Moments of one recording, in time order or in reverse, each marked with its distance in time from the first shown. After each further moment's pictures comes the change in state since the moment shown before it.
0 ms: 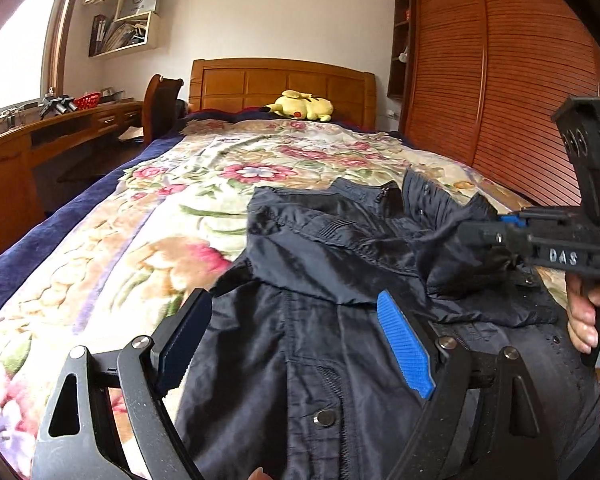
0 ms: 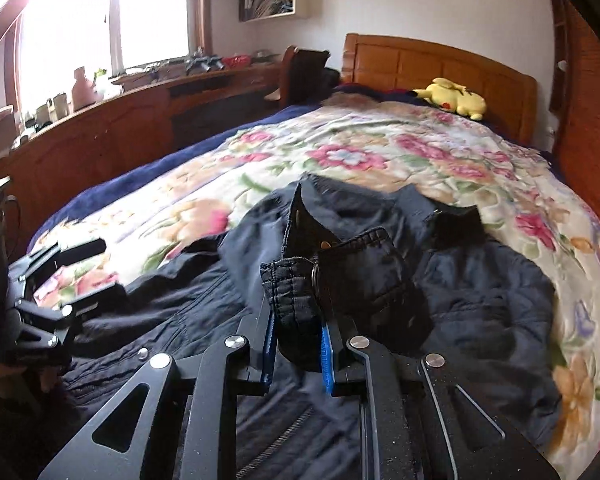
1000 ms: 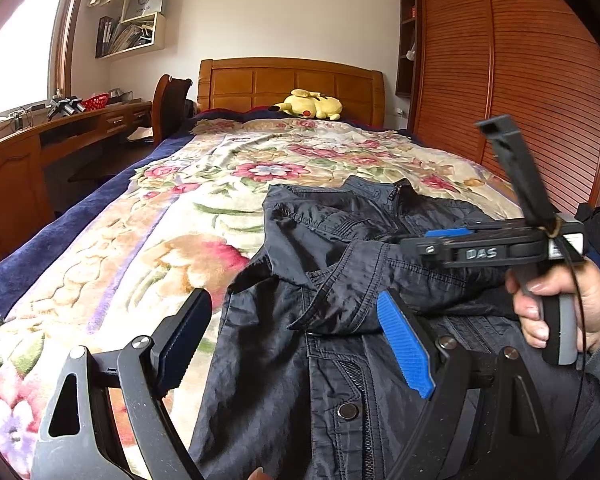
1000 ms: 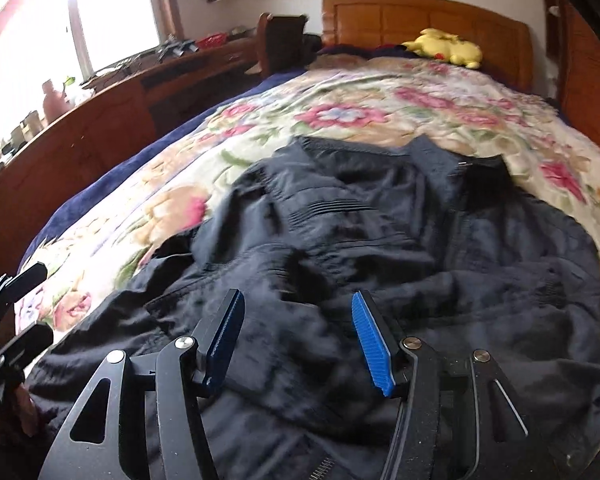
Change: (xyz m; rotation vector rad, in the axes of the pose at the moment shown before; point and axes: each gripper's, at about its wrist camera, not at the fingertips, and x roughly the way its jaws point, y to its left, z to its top) left arm -0.002 0.010 -0.004 0.003 -0.001 0.031; right arm 0.094 -0.036 0.033 0.131 0.117 0.031
